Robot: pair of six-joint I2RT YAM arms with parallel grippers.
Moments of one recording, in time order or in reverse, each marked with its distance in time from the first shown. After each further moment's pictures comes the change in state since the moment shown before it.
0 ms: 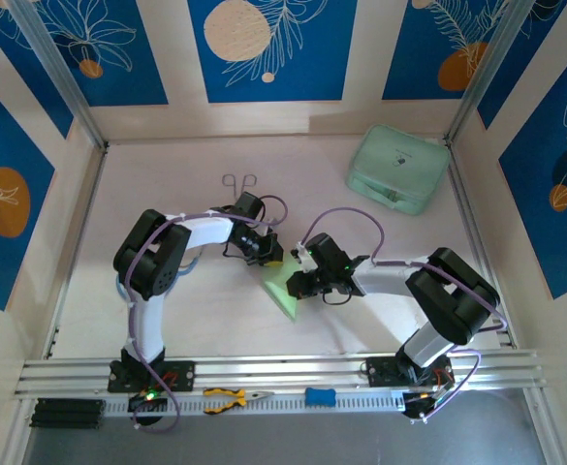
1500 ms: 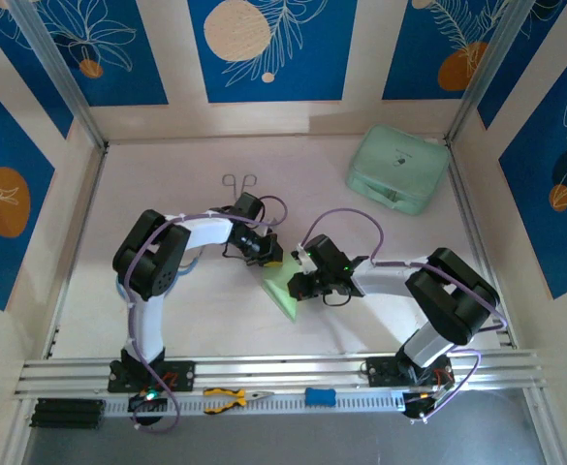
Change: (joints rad) left arm 0.000 -0.006 -0.009 0.006 0.000 0.000; right arm 0.008 0.000 0.001 -0.022 0.037 0.000
